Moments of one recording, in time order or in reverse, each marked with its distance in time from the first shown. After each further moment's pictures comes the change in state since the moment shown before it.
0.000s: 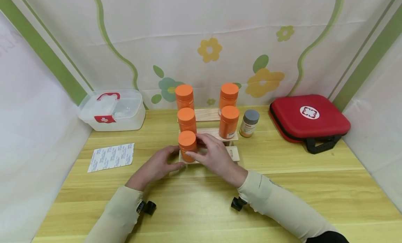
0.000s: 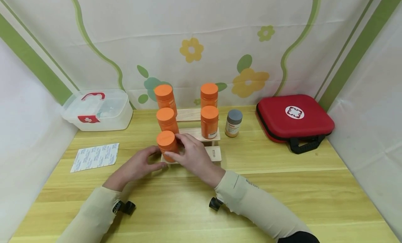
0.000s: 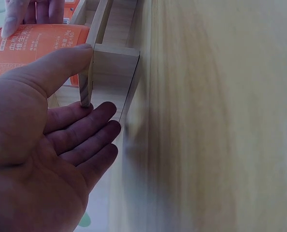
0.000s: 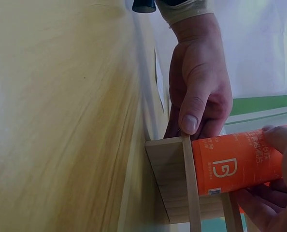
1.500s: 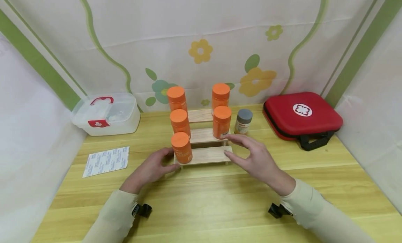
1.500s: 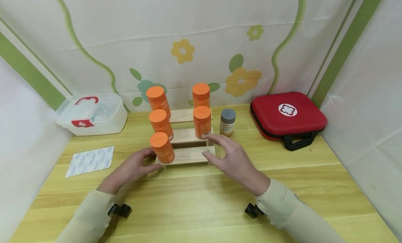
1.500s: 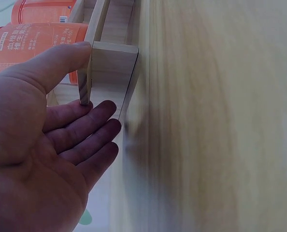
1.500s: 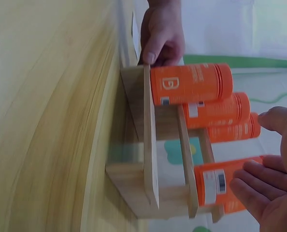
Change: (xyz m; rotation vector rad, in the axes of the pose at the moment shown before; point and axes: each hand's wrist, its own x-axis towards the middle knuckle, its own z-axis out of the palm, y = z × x) left_hand -0.001 -0.001 -0.001 0.043 0.008 -0.002; right_hand -0.056 0.030 -0.106 -0.107 0.115 -0.129
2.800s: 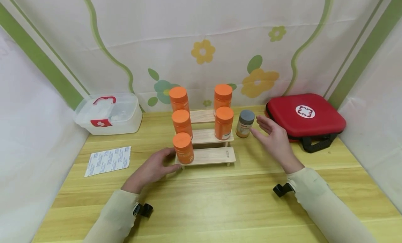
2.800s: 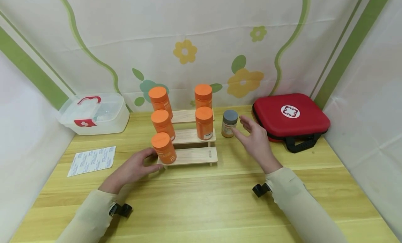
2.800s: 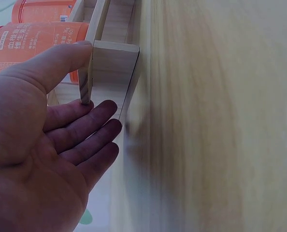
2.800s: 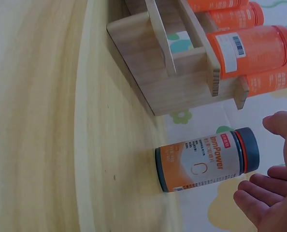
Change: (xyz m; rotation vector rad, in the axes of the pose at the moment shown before) left_hand 0.000 0.000 0.000 -0.019 -0.006 0.003; right_hand 0.014 0.084 -0.034 0.043 0.093 0.528
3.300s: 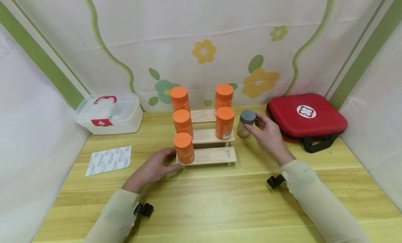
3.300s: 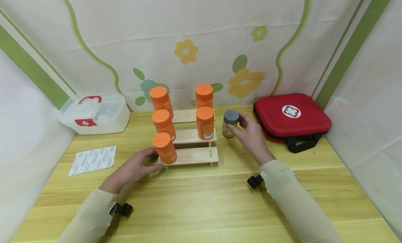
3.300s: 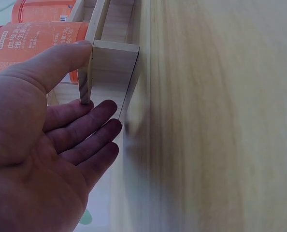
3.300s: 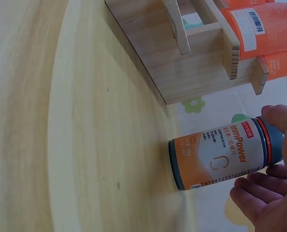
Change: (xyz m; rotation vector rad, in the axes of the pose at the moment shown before) left_hand 0.000 0.001 0.000 0.008 -0.001 -0.005; right_hand 0.025 0.013 0.016 0.004 -0.057 0.065
